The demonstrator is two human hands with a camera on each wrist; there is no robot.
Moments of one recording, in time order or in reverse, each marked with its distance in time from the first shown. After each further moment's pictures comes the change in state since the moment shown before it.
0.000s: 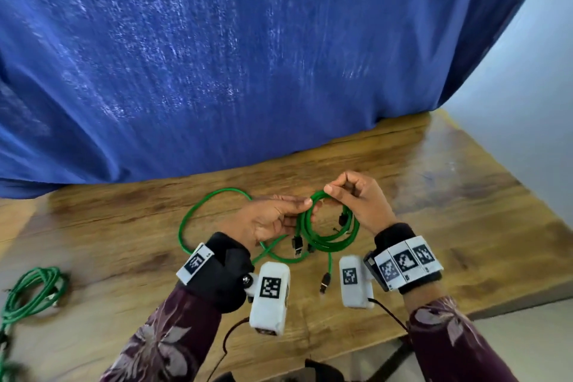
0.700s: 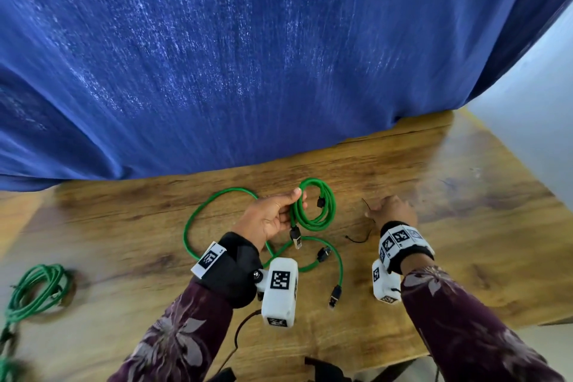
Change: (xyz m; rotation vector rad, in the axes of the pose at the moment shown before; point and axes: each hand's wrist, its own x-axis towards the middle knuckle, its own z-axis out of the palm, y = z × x) left_hand 0.043 -0.002 -0.032 -0.203 0.301 -0.013; right_hand 0.052 0.116 -0.039 -1.022 0.178 0.752
